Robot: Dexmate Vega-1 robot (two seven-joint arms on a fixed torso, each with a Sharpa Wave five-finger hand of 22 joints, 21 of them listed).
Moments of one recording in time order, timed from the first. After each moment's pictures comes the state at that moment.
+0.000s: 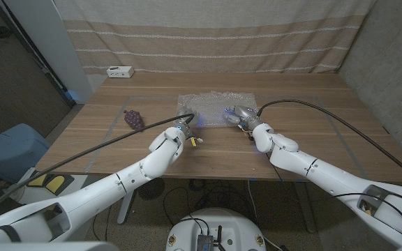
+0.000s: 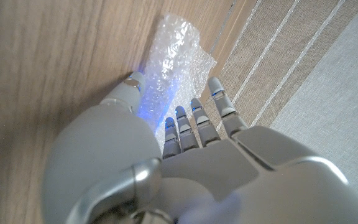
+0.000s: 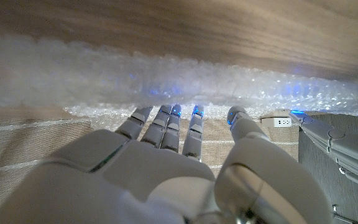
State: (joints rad) left arm 0.74 0.65 0.89 -1.77 1.67 0.43 -0.41; left_hand 1.00 0.04 0.50 -0.18 0.20 0.15 -0.03 0.21 0.19 0.25 -0.07 0.26 0.27 0.29 -0.03 0.23 0.18 0.21 0.13 0.72 0.18; right arm -0.64 -0.58 -0.86 -1.52 -0.44 -0.31 -0.18; right_hand 0.38 0.13 0.49 -0.08 0.17 0.40 -0.08 0.20 0.20 0.27 0.01 0.20 0.25 0.22 -0.04 0.19 0.39 0.23 0.07 0.41 0.18
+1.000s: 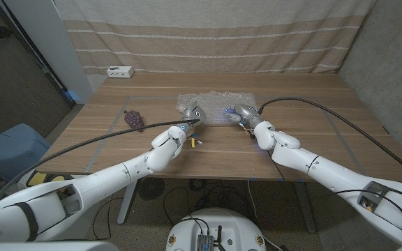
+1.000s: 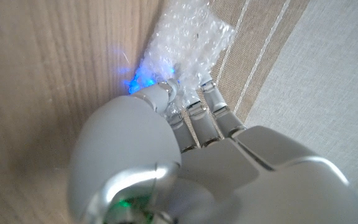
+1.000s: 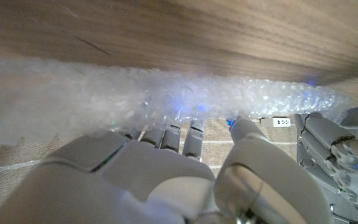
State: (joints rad) left arm 0.55 0.65 1.05 -1.53 1.73 0.39 -0.08; left_hand 1.17 0.18 0.66 -0.15 0.25 0.89 -0.13 0.33 0.20 0.83 -0.18 0.38 0.23 0.83 -0.10 0.25 0.17 0.39 0.00 0.93 0.19; right arm -0.62 -0.58 -0.86 -1.50 -0.43 -0.29 -0.16; right_hand 0.37 0.14 0.50 -0.09 0.17 0.46 -0.06 0.21 0.20 0.35 0.01 0.22 0.23 0.31 -0.04 0.21 0.34 0.27 0.07 0.40 0.17
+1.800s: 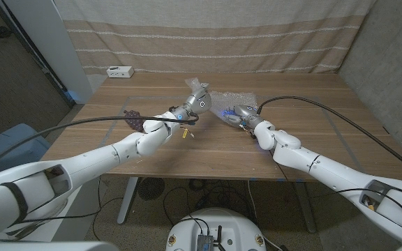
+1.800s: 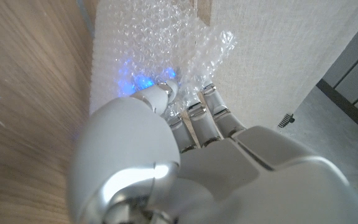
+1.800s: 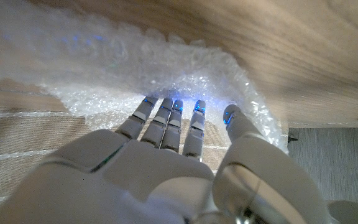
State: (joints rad) left arm 0.42 0.73 1.09 -1.52 1.95 0.35 0.24; left_hand 1.16 0.18 0.67 -0.16 0.23 0.90 -0.16 0.31 0.20 0.84 -0.20 0.37 0.24 0.81 -0.09 0.22 0.18 0.34 -0.01 0.93 0.19; right arm -0.60 -0.60 -0.89 -1.50 -0.48 -0.30 -0.12; right_hand 0.39 0.16 0.51 -0.11 0.17 0.50 -0.06 0.22 0.19 0.37 0.00 0.22 0.22 0.33 -0.04 0.22 0.32 0.27 0.06 0.39 0.17
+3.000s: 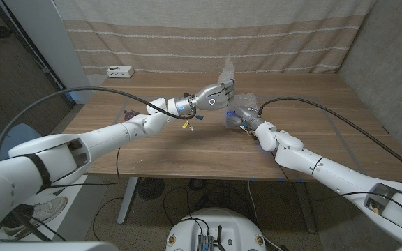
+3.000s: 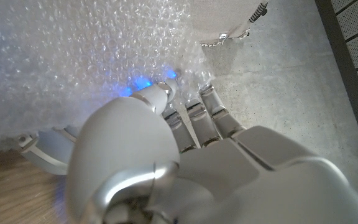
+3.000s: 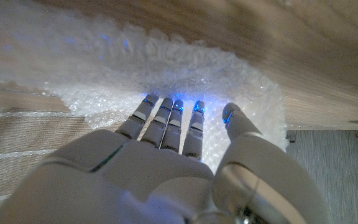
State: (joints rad) left arm 0.21 0.60 1.22 -1.23 1.79 0.34 0.99; left_hand 1.16 0.18 0.65 -0.17 0.21 0.91 -0.19 0.27 0.21 0.85 -0.21 0.32 0.23 0.80 -0.09 0.21 0.18 0.38 -0.04 0.99 0.18; right arm -0.63 -0.63 -0.87 -1.55 -0.49 -0.30 -0.09; right_hand 0.42 0.15 0.51 -0.14 0.17 0.51 -0.07 0.21 0.19 0.37 0.00 0.21 0.21 0.33 -0.04 0.22 0.30 0.28 0.06 0.39 0.17
